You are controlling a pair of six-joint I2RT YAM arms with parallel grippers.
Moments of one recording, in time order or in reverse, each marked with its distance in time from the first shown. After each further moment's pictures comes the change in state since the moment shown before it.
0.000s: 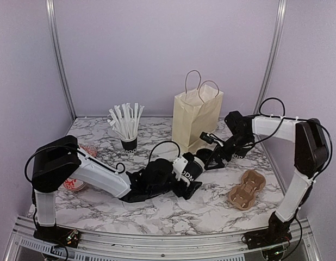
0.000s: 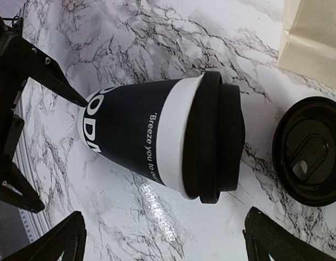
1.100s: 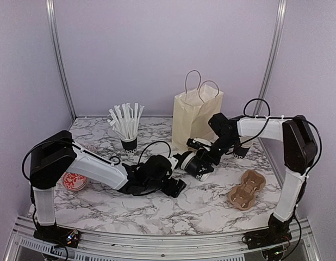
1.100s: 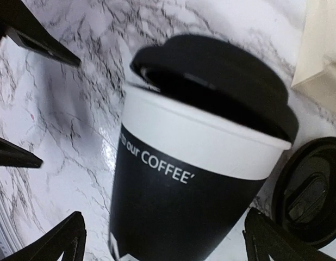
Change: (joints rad) left arm 0.071 -0.011 0.068 -0.394 -0.006 -0.148; right arm 0.124 0.132 0.088 0.060 0.178 0.008
